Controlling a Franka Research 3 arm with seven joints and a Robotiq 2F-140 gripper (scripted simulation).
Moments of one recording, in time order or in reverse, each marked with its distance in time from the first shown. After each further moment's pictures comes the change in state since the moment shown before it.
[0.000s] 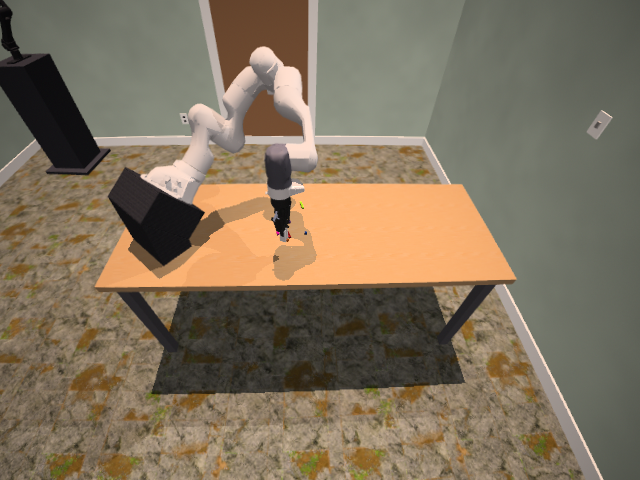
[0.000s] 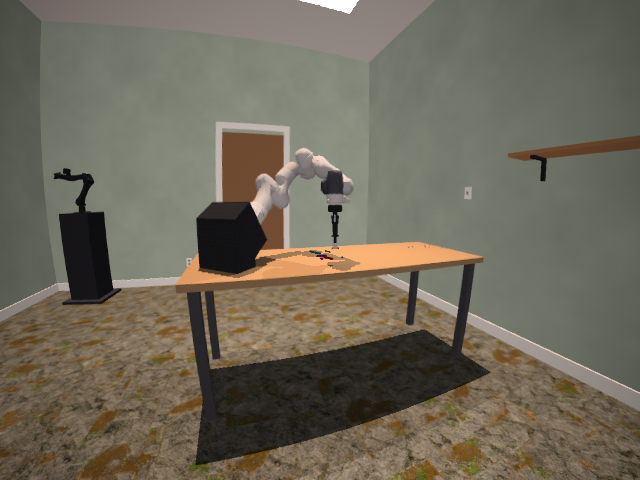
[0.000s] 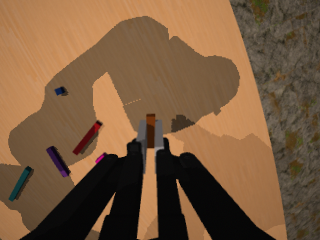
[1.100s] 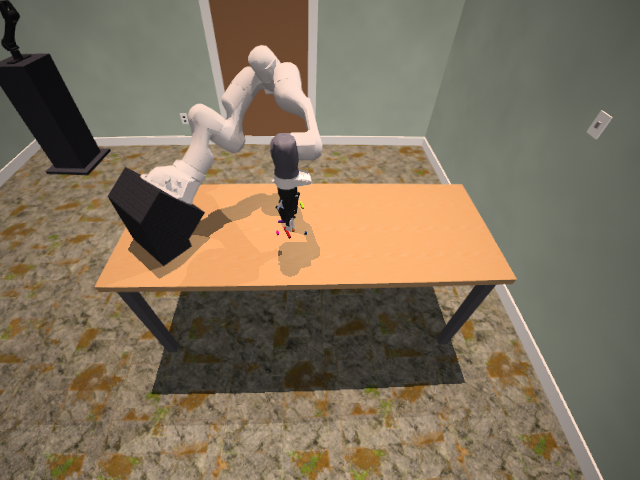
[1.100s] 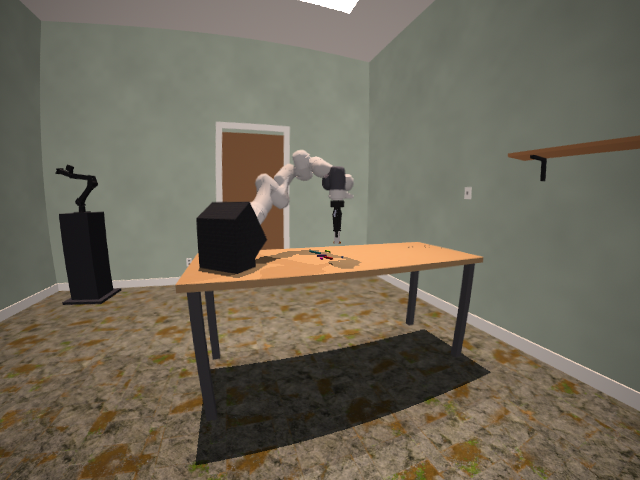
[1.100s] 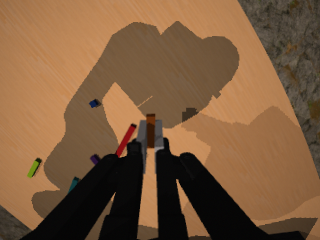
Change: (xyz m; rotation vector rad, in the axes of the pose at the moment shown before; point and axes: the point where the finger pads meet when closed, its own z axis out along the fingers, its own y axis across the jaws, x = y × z) arm 0.009 -0.042 -0.025 0.024 -0.013 0.213
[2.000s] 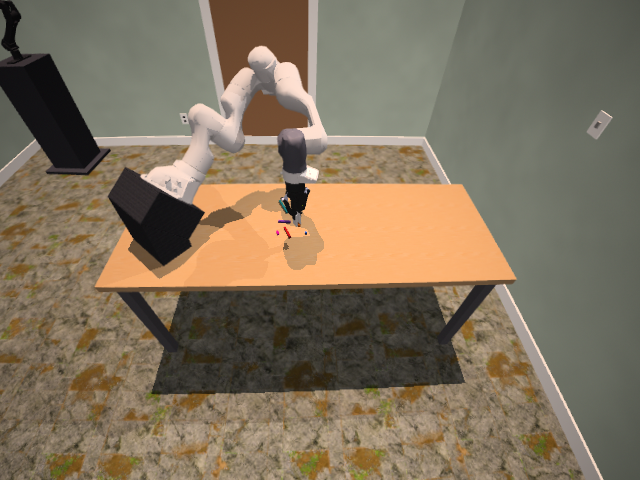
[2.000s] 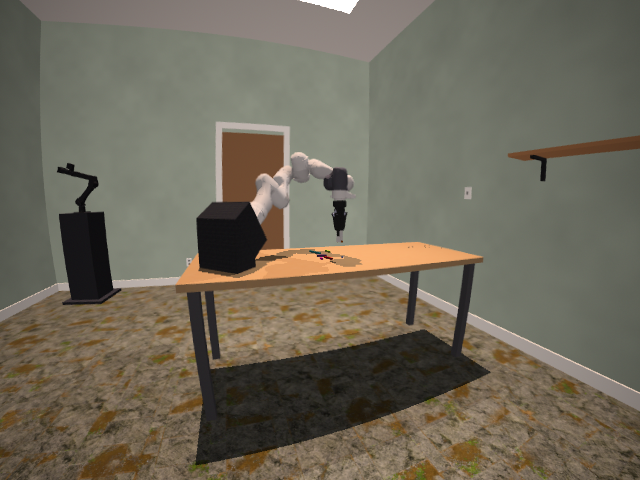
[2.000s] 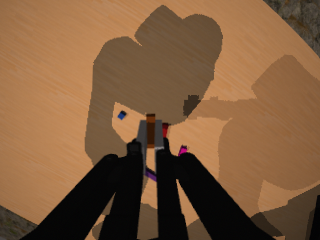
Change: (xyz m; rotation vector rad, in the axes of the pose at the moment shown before) arm 0.003 -0.044 -0.001 0.002 0.000 0.350
